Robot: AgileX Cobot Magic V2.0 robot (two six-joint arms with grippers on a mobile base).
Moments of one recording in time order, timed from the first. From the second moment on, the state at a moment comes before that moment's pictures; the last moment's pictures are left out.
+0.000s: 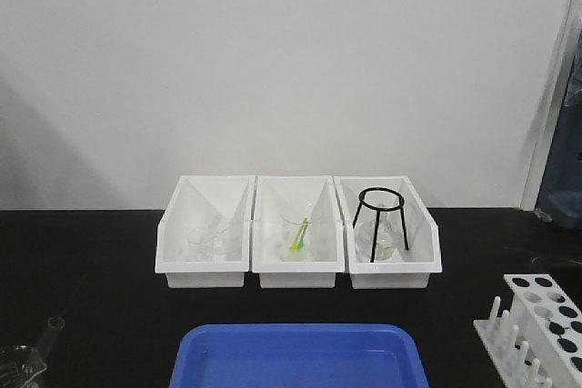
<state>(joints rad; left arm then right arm) -0.06 0.74 -0.86 -0.24 0.09 0.40 -0.06 0.66 -0.80 -0.04 -0.02 0.07</state>
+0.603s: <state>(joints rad) -0.15 0.79 -0.47 -0.19 0.04 0.54 -0.06 0.77 -0.80 -0.05 0.03 0.07</state>
